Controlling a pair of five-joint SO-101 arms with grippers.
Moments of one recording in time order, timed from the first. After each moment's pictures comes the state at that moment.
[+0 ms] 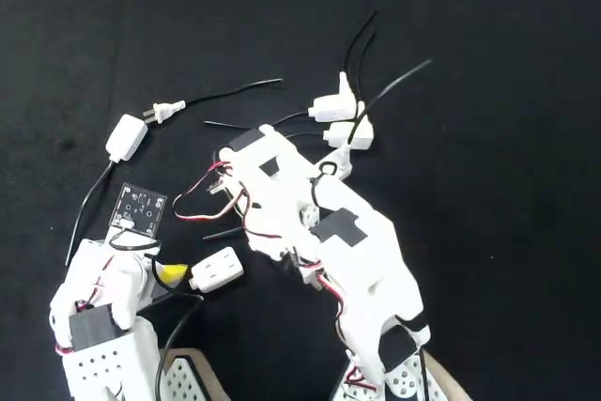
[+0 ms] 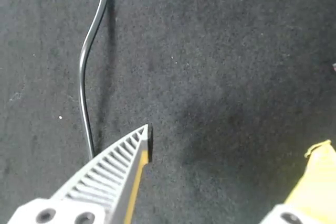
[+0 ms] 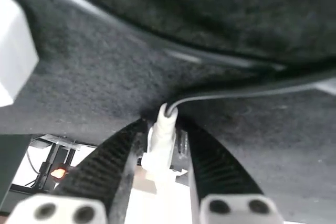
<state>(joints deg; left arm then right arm) -23.1 -104.2 96.2 67.6 -37.7 -35.5 38.2 0.6 98.8 14.3</state>
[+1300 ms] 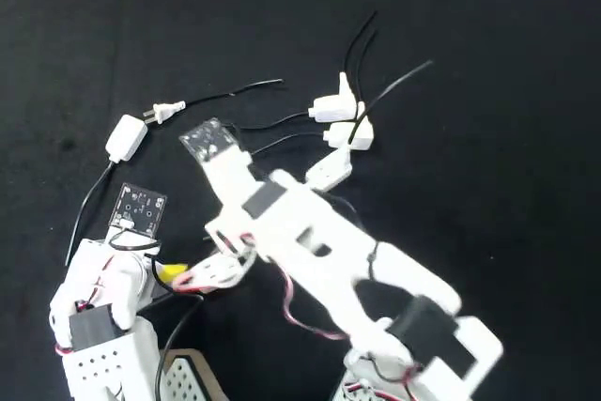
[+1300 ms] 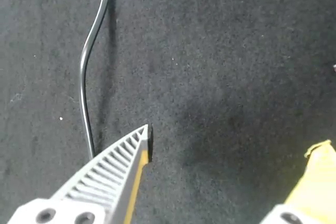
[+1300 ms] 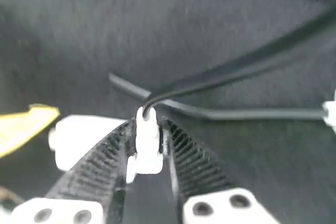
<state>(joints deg) -23.1 -104.2 96.2 67.5 -37.7 -45.7 -10.6 41.7 47.9 -12.9</state>
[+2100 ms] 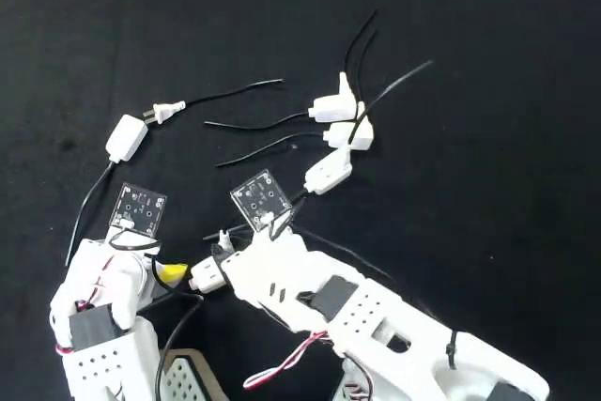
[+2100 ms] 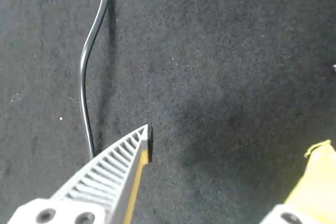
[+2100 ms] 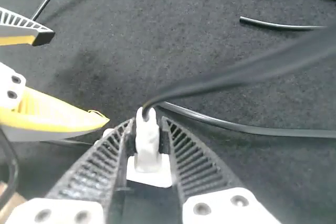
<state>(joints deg) -23.1 -104.2 96.2 67.5 -37.7 -50.8 -45.4 82.8 13.5 -16.7</state>
